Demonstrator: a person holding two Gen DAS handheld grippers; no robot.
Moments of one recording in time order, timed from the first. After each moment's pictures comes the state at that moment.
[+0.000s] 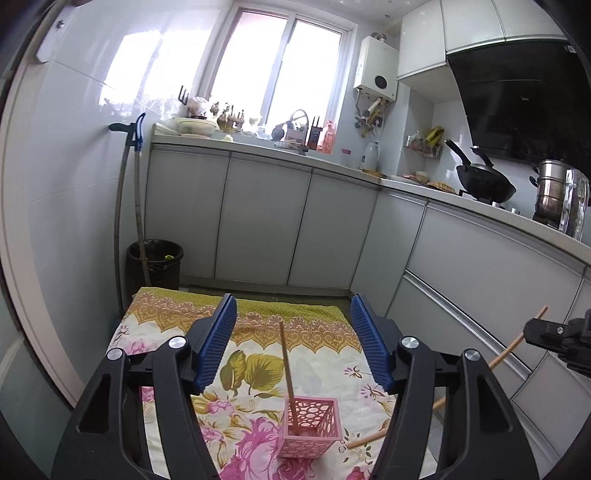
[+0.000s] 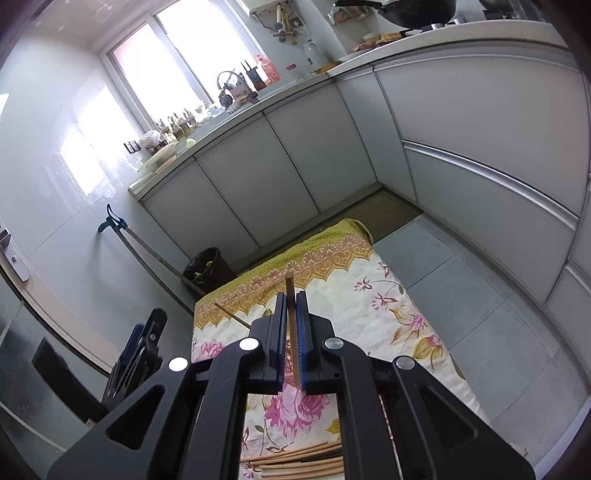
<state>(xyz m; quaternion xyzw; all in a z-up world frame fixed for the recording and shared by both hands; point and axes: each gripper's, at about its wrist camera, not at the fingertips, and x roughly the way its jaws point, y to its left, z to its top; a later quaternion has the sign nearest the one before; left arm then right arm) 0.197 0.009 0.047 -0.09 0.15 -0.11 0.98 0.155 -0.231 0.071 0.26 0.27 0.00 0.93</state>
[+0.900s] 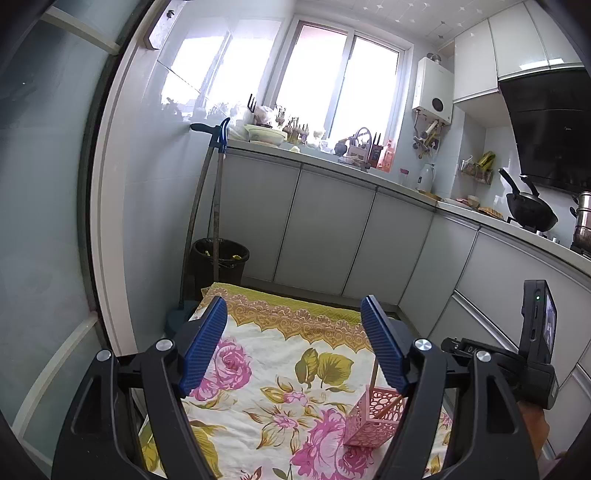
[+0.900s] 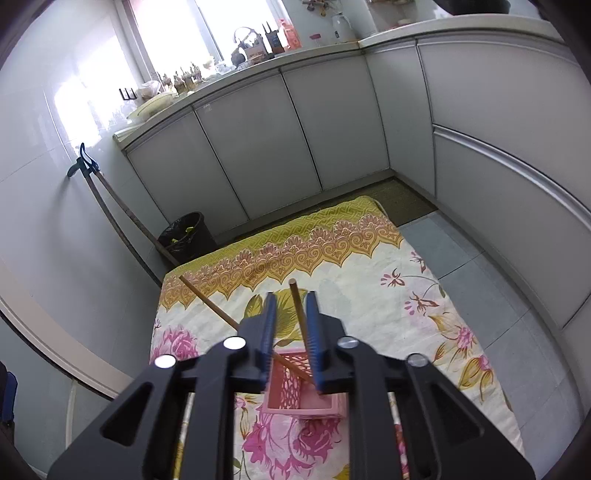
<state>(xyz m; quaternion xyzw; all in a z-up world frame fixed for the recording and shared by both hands) 0.155 0.093 0.039 -0.11 0.14 -0.01 0.98 0.271 -0.158 -0.020 0.21 0.31 0.00 0.93</state>
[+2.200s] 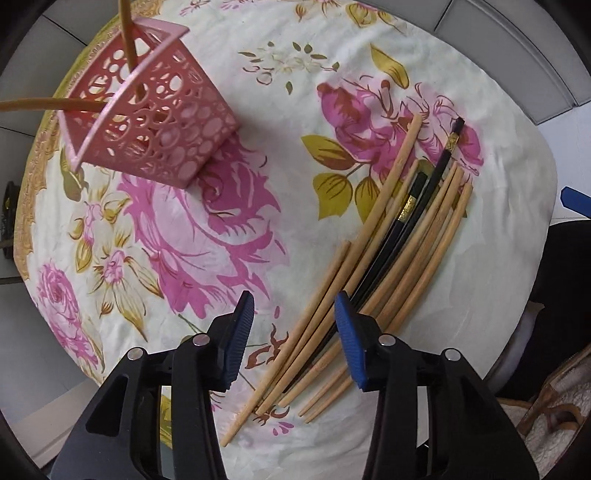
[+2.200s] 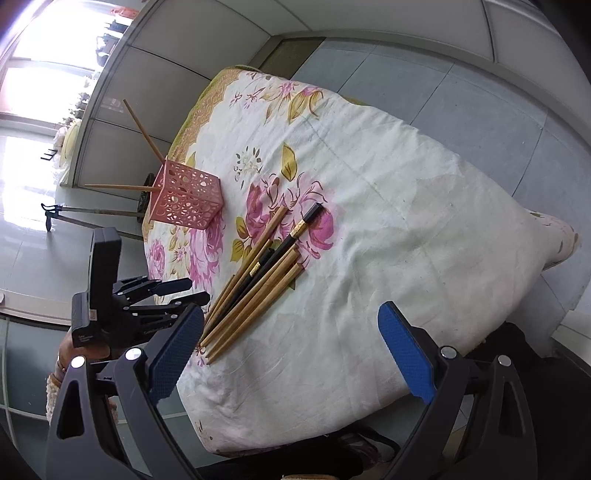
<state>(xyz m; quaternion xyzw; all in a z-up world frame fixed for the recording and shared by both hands) 0.223 -0.084 -0.197 0.38 0.62 -0.32 0.61 0.037 -0.263 -0.185 0.47 0.47 -0.03 0.75</state>
